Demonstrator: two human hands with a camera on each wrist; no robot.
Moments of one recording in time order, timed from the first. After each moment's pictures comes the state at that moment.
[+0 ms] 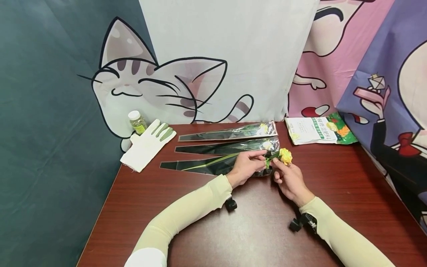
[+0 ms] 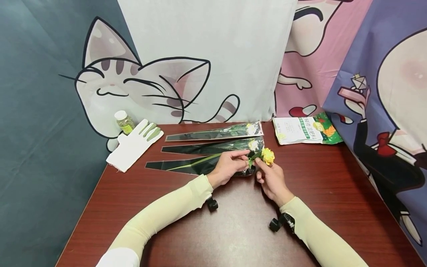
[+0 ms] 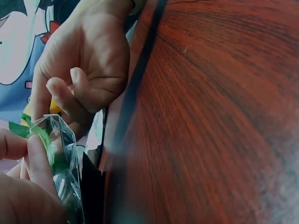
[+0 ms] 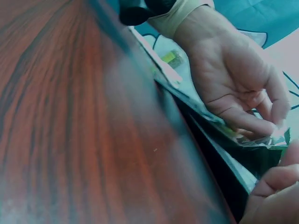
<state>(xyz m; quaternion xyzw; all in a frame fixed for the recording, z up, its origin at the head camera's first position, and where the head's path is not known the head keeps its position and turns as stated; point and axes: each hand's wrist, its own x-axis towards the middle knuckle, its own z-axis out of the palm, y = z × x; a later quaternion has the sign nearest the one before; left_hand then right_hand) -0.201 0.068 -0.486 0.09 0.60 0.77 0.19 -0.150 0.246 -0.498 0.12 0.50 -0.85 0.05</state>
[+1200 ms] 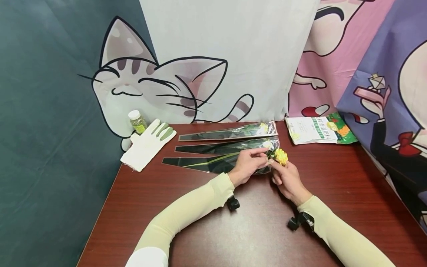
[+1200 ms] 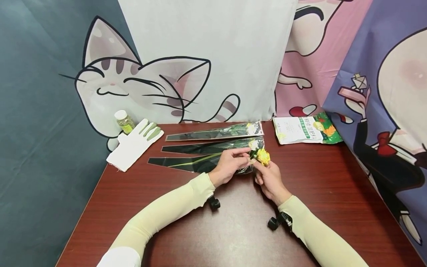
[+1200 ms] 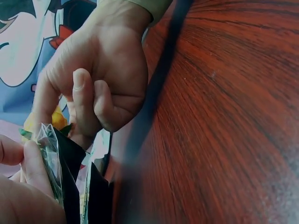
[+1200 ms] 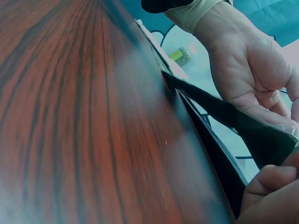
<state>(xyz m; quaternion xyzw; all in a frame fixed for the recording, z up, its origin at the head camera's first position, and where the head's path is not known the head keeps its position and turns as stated) -0.199 0.076 -0.474 0.05 0.58 0.79 0.18 -0.150 0.239 -0.504 0.07 0.54 -0.84 0.05</state>
